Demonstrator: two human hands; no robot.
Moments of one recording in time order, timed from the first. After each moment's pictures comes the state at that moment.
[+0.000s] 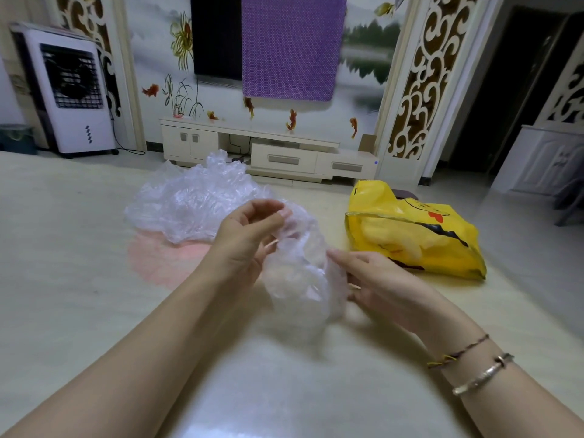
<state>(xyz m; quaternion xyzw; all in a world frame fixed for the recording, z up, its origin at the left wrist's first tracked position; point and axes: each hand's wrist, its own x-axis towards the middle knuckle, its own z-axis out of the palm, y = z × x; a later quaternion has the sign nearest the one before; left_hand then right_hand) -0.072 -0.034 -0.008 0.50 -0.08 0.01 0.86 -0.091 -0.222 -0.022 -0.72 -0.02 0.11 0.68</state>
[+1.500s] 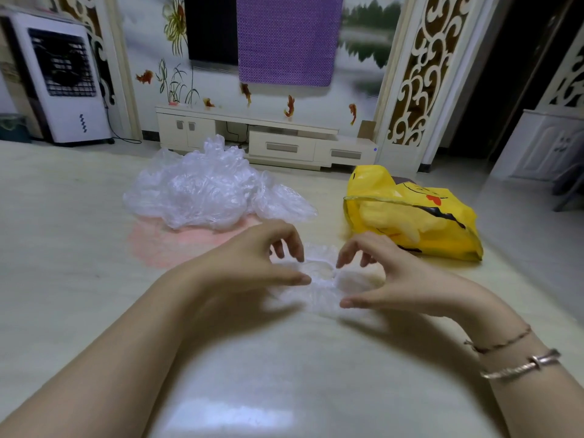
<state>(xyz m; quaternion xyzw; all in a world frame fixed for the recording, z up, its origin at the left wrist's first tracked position) -0.069 -0.014 -0.034 0.87 -0.31 0.02 0.40 -0.114 -0.256 -0.014 -0.94 -0.22 0.01 0.26</state>
